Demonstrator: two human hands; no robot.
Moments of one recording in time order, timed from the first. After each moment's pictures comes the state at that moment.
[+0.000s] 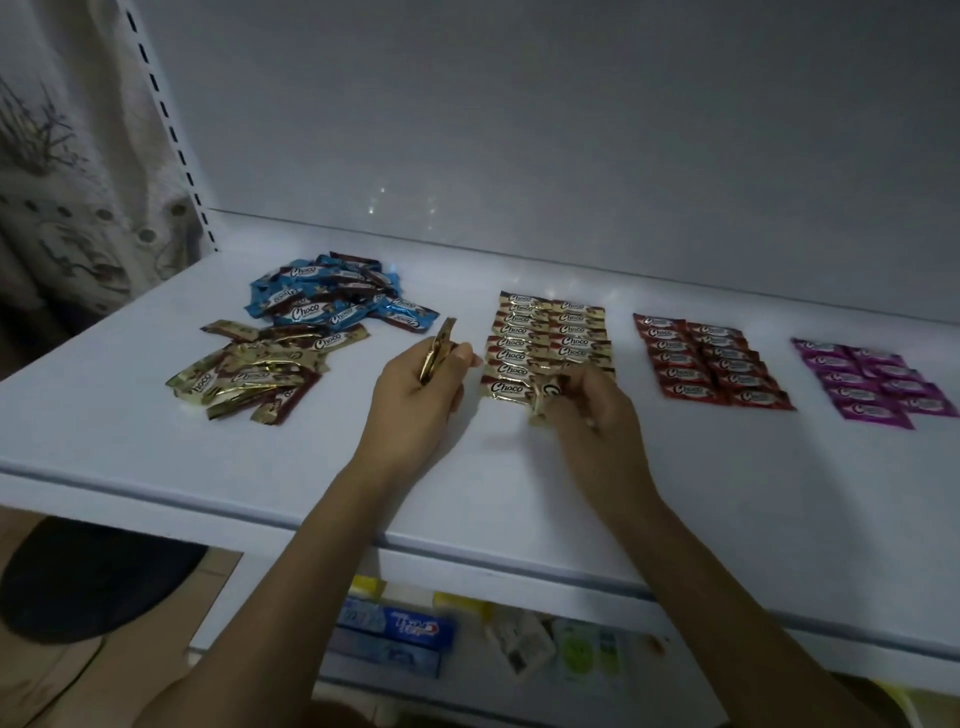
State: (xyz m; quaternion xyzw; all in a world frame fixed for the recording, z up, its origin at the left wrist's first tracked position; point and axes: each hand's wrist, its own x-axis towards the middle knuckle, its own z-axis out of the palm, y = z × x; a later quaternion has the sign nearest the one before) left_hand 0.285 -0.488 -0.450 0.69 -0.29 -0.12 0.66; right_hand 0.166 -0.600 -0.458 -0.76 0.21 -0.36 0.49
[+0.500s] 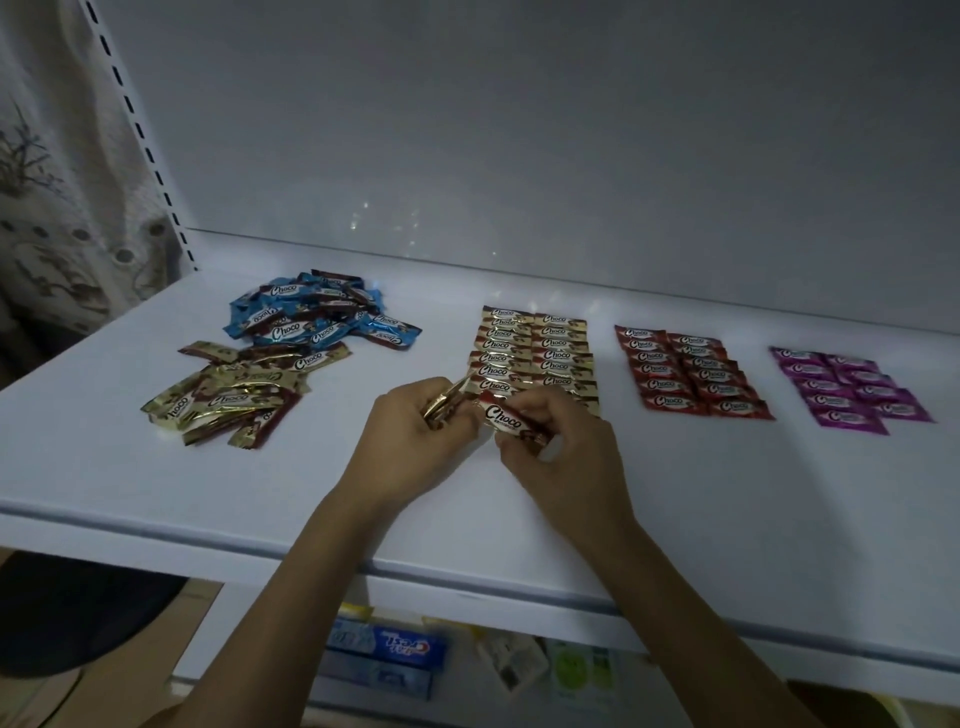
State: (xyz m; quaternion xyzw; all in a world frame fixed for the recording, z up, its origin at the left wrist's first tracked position) left_hand 0.288 -0.489 -0.459 0.74 -0.38 -0.11 0.54; right_hand 0.162 -0.594 -0.462 -0.84 0.20 -0.36 0.36
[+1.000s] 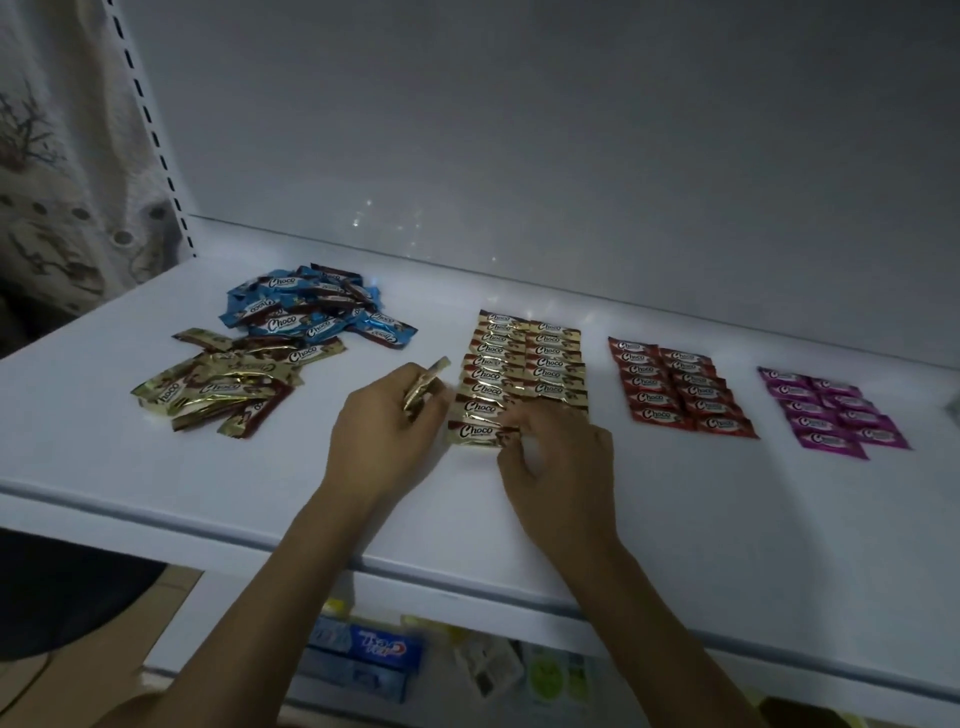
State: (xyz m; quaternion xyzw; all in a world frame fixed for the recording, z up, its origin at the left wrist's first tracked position) left_hand 0.287 -0.487 -0.460 0.81 -0.34 0.02 0.48; right_hand 0.162 -0.594 -0.468 -0.89 0.25 -0.34 0.18
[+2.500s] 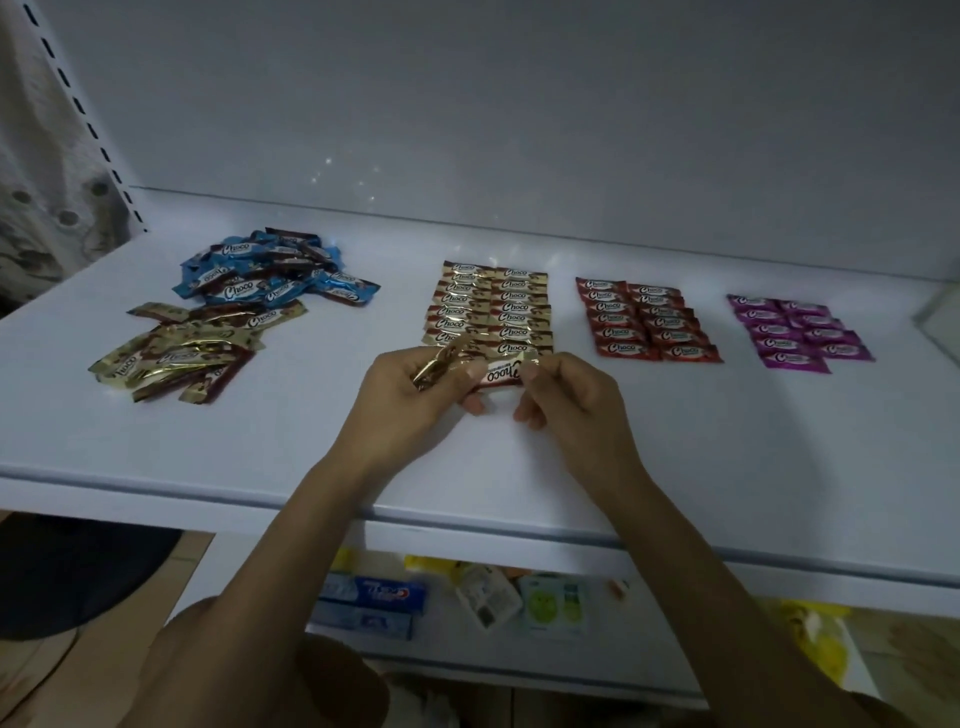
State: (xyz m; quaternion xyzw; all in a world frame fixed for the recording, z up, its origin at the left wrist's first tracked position) left_hand 0.237 -0.497 -0.443 0.66 -0.40 -0.17 0.61; right_hand 0.120 -0.618 -0.457 -0.76 0.22 -0.33 0.51
